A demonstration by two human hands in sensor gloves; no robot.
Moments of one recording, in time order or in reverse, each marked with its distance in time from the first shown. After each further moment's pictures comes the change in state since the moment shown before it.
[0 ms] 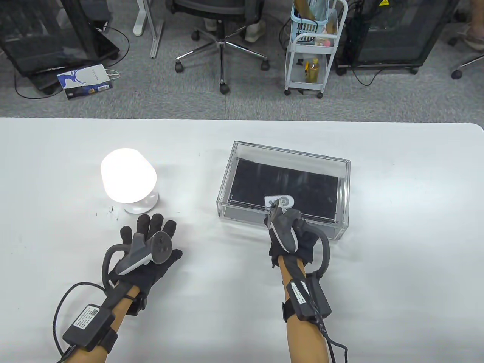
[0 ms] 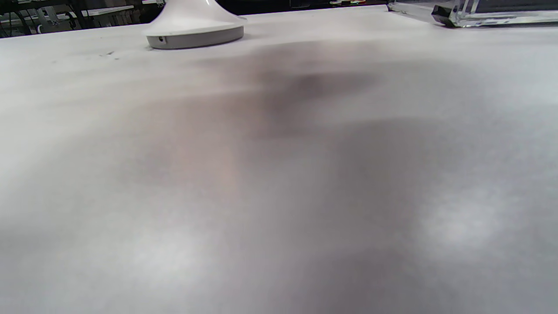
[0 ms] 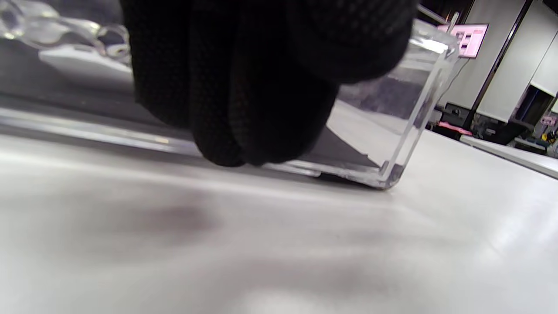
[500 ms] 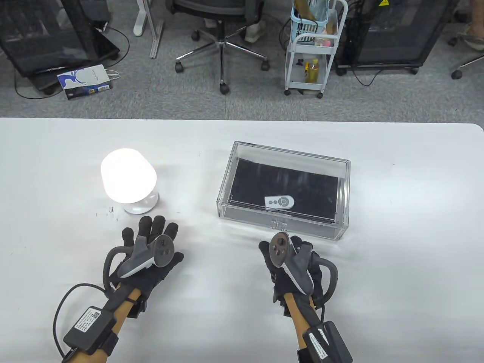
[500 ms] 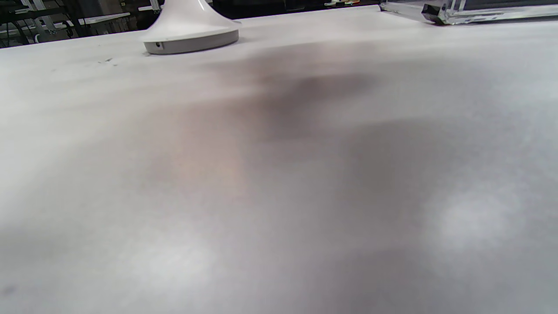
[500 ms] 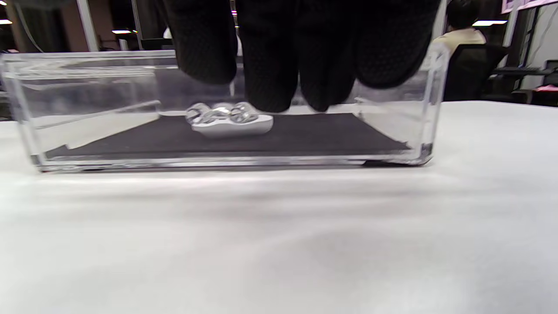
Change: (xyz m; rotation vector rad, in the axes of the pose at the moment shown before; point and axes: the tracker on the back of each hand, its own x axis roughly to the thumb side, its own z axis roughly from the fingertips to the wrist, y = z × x) left_hand 0.005 -0.002 0.005 0.011 -0.007 -0.029; right_hand -0.034 -0.011 0.063 0.028 -0.243 -0.287
